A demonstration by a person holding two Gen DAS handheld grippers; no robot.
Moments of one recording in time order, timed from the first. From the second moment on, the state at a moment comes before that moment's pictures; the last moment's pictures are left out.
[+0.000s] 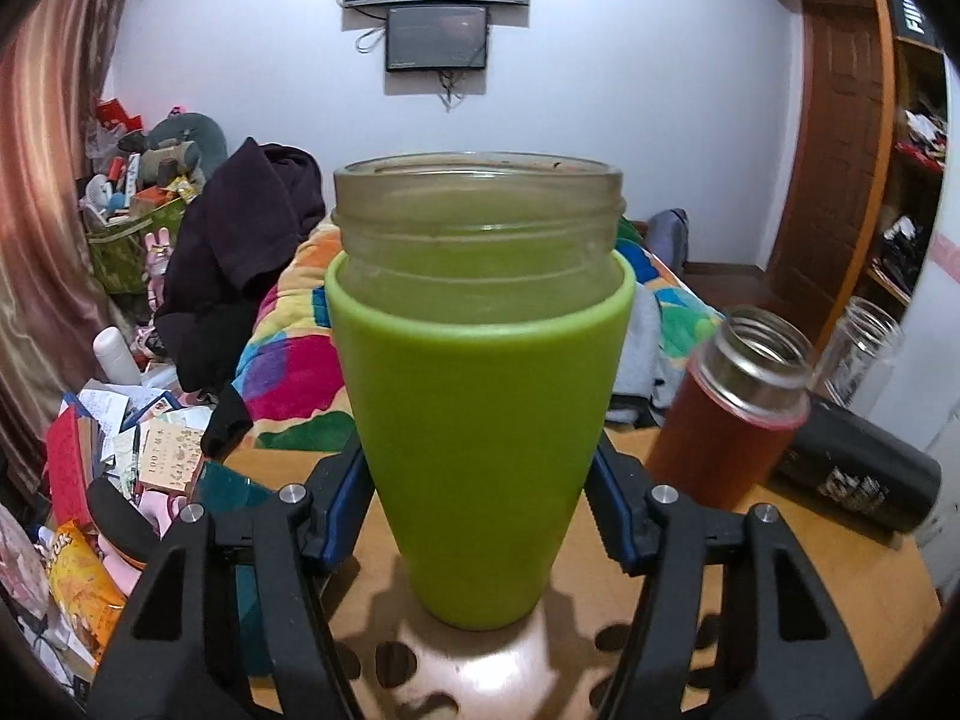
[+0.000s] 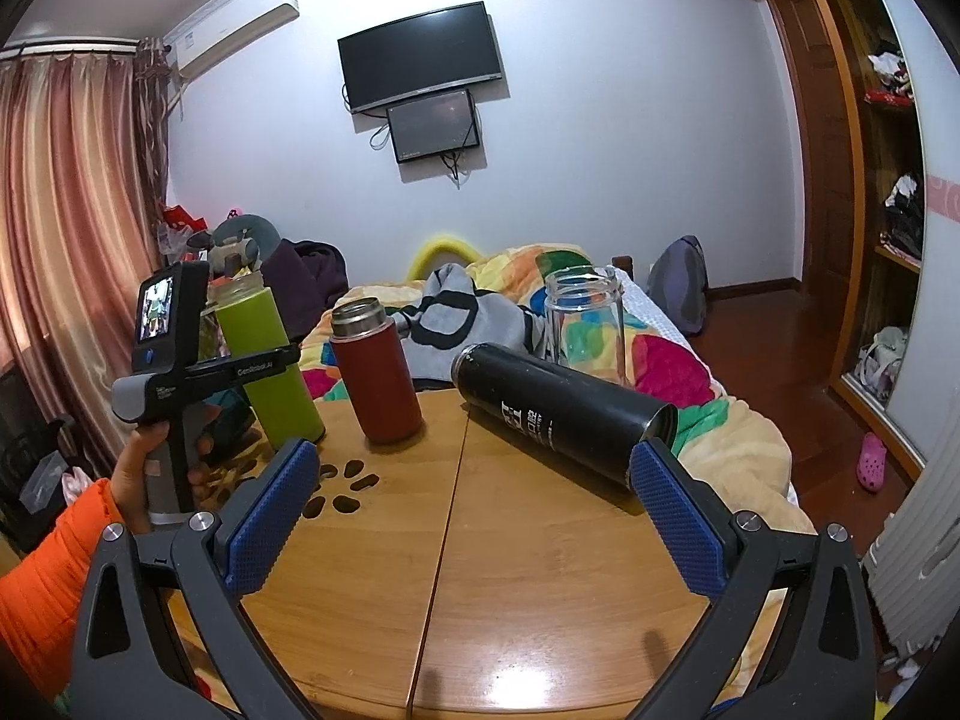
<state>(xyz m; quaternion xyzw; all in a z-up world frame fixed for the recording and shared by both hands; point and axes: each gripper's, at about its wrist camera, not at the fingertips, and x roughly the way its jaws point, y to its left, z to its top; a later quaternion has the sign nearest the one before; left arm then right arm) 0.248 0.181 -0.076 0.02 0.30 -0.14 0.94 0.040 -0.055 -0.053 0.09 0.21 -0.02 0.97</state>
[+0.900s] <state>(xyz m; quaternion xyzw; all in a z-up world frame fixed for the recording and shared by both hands) 0.066 0.147 -0.056 0.09 0.27 -0.37 0.89 0.006 -0.029 -0.055 0.04 0.21 -0.03 0.98</state>
